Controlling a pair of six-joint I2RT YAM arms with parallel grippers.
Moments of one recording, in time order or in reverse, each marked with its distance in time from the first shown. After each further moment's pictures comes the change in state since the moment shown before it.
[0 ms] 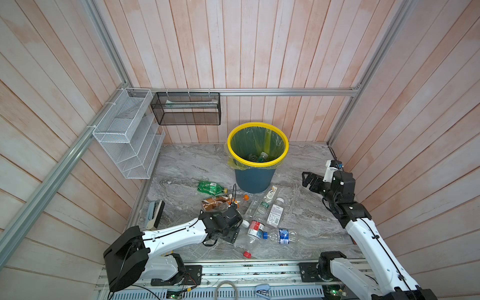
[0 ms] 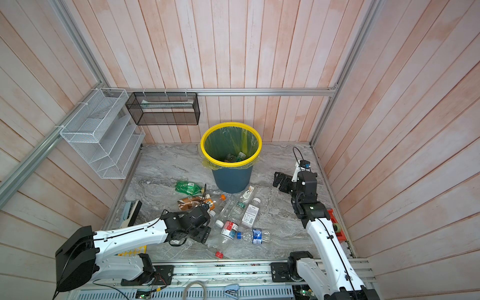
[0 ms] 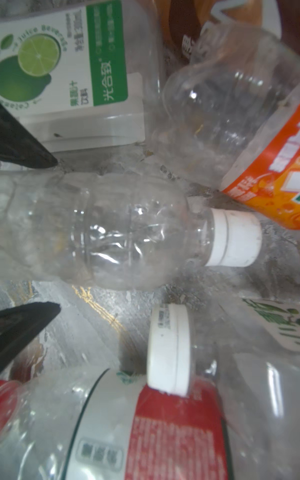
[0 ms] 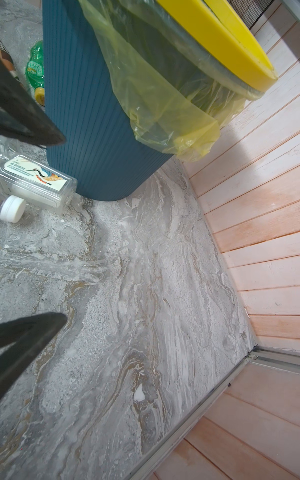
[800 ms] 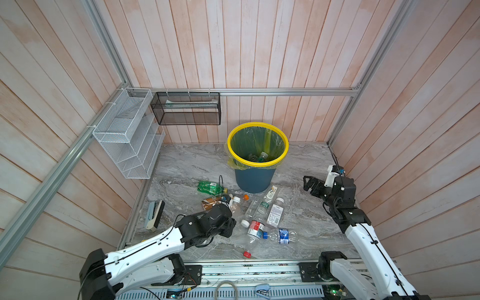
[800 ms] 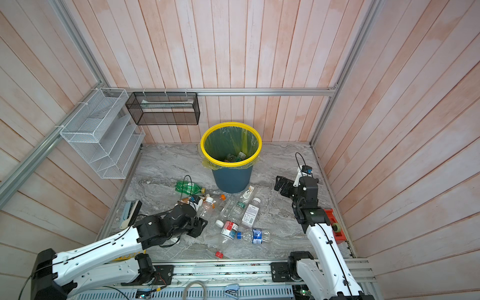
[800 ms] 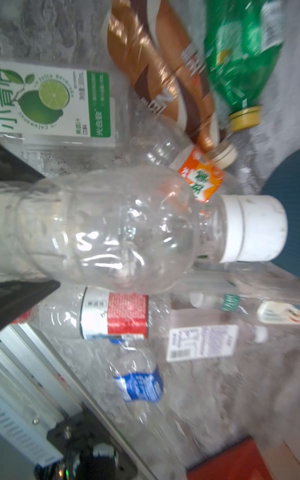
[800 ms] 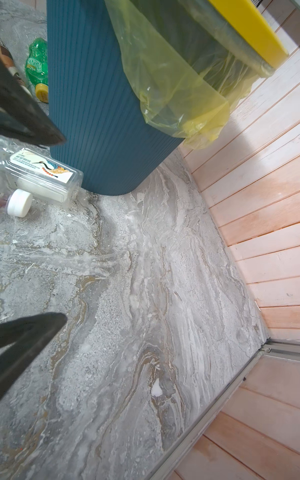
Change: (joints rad) left arm -0.003 -0.393 0.037 0.007 -0.041 -0.068; right arm -0.037 -0.058 -0.093 0.020 -0.018 0.032
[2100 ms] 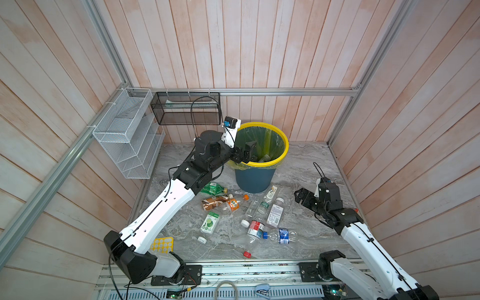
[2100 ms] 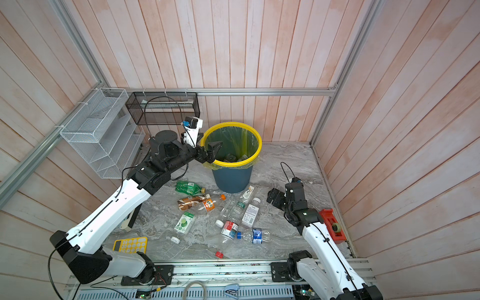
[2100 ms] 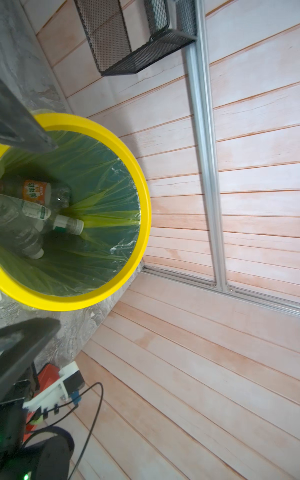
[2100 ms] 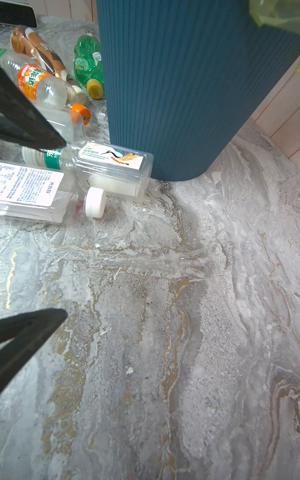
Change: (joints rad) left arm 0.371 0.459 0.765 0.352 0.261 0.492; right arm 0.200 0.024 -0.024 -0.245 0.079 0.220
